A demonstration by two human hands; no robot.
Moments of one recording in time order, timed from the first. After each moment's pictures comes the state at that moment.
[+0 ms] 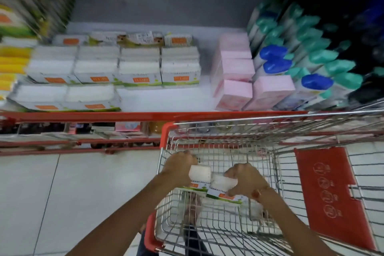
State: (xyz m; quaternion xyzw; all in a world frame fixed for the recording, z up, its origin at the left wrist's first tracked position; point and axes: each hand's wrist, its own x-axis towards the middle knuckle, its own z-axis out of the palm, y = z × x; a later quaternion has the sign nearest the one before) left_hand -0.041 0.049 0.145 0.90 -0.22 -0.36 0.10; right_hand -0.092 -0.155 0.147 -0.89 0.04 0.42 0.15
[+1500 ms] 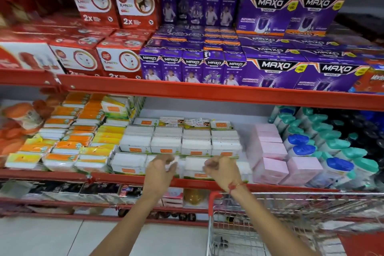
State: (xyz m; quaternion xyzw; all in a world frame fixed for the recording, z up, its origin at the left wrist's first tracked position) left_hand 0.051 0.225 0.258 0.94 0.02 0.02 0.35; right_hand 0.050 0.030 0.274 -0.92 0.05 0.07 0.38
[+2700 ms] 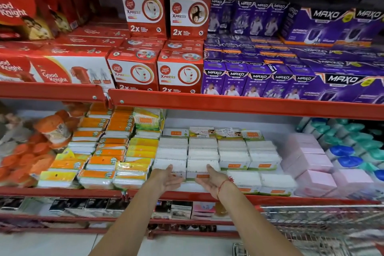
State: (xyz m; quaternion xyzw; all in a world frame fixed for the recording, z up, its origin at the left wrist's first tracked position) left_hand 0.123 0.352 0.244 0.60 0.31 -0.25 0.70; right_hand 0.110 0.190 0.234 -0.42 0.41 0.19 0.79
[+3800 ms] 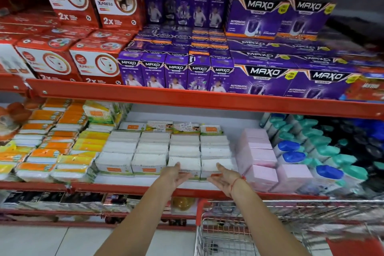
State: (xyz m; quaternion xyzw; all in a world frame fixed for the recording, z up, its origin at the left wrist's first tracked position) left_hand 0.109 0.151 0.235 0.47 0.37 -0.24 0.76; right_hand 0.089 -0.022 0.231 -0.45 0.43 0.17 0.76
